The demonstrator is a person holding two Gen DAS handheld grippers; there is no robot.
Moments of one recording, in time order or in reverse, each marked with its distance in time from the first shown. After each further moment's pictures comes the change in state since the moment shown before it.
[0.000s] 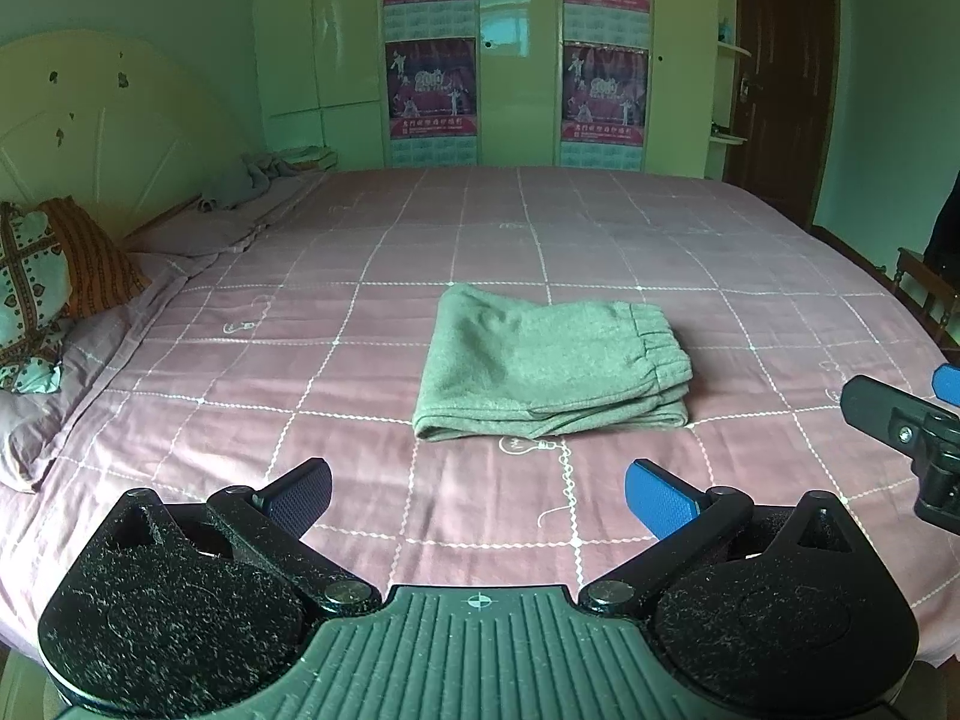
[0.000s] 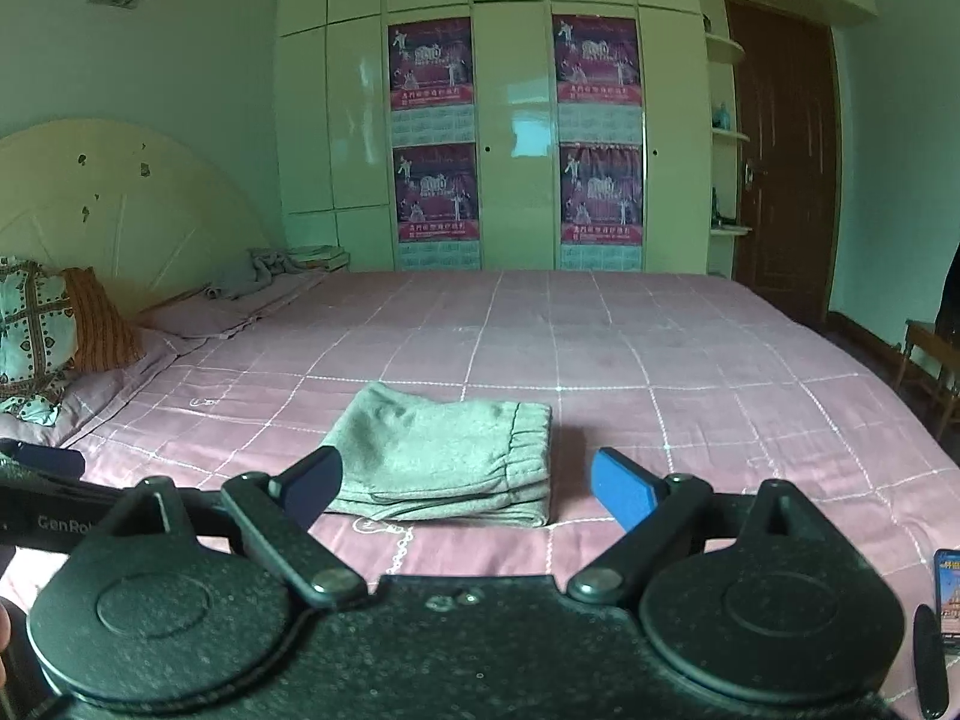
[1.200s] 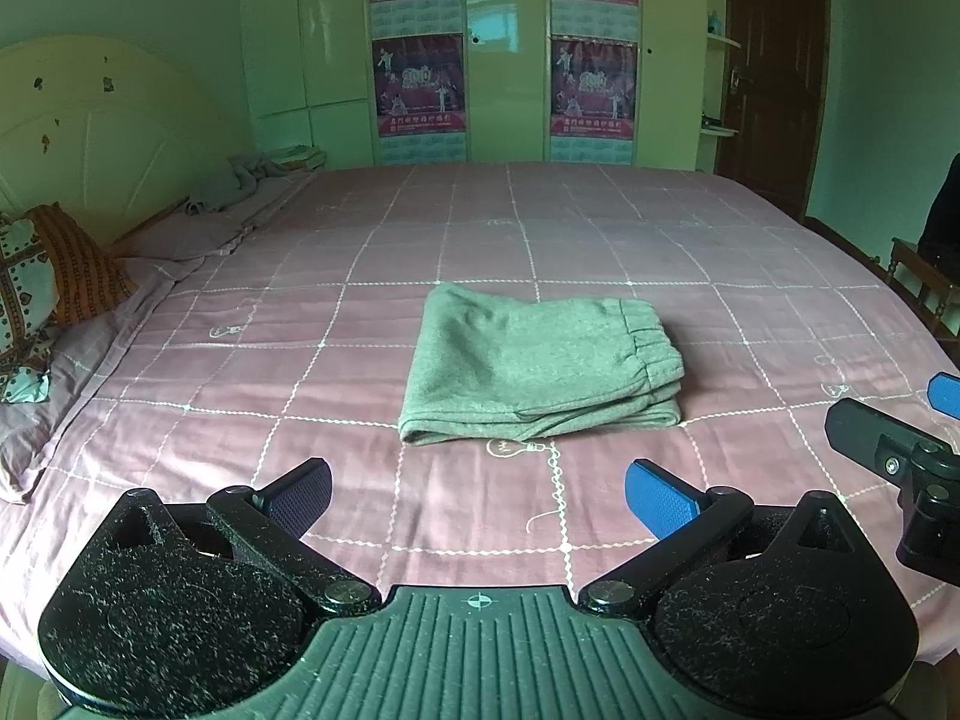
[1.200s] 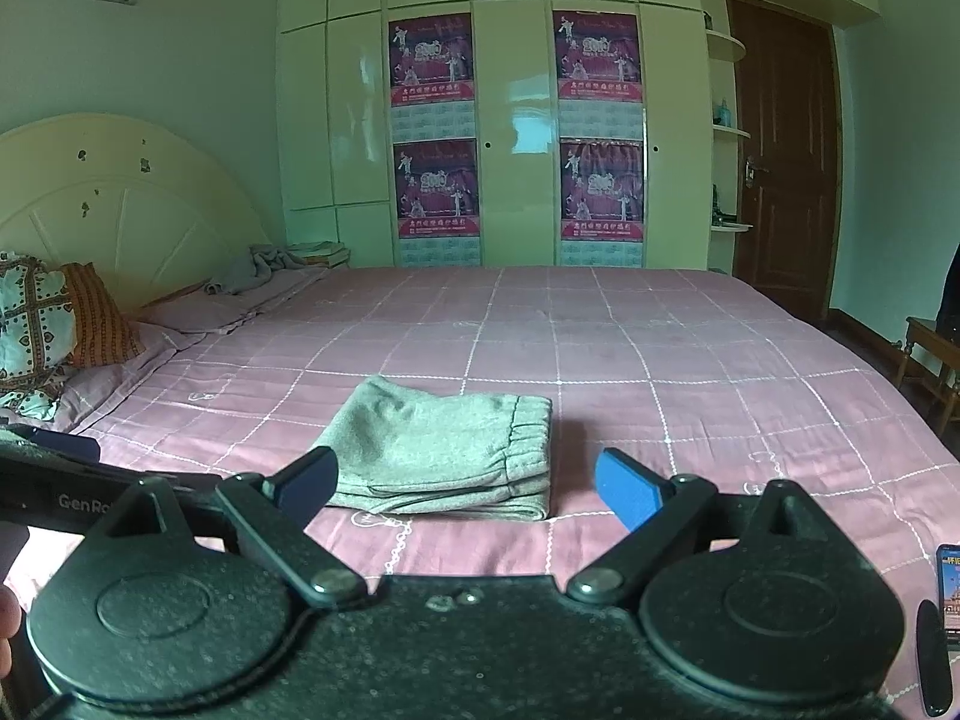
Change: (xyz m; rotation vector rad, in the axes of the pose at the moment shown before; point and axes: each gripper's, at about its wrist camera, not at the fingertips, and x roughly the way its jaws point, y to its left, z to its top) left arm 0.011 -0.010 0.005 0.017 0.009 -0.014; right arm 0.003 -0.002 0.003 -0.002 0.014 0.005
